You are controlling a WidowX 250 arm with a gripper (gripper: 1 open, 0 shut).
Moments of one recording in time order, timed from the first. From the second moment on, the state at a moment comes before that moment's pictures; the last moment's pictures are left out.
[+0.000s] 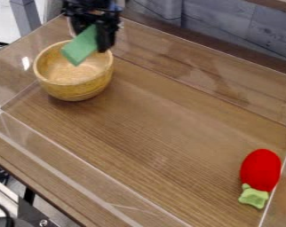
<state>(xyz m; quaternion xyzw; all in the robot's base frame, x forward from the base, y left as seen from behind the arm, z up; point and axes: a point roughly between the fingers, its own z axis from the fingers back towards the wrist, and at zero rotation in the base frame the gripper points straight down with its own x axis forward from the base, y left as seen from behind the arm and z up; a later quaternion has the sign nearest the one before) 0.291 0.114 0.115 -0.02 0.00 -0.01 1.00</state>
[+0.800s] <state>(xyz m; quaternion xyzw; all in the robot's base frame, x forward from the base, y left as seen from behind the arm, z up) 0.278 0.043 0.058 0.01 0.02 -0.04 1.00</state>
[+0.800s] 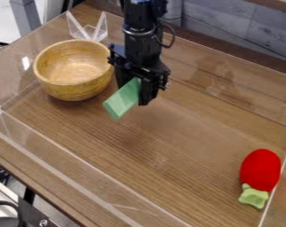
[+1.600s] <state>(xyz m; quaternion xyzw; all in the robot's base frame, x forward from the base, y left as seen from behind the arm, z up) 0.281 0.048 0.018 0.01 0.03 -0.04 1.00</state>
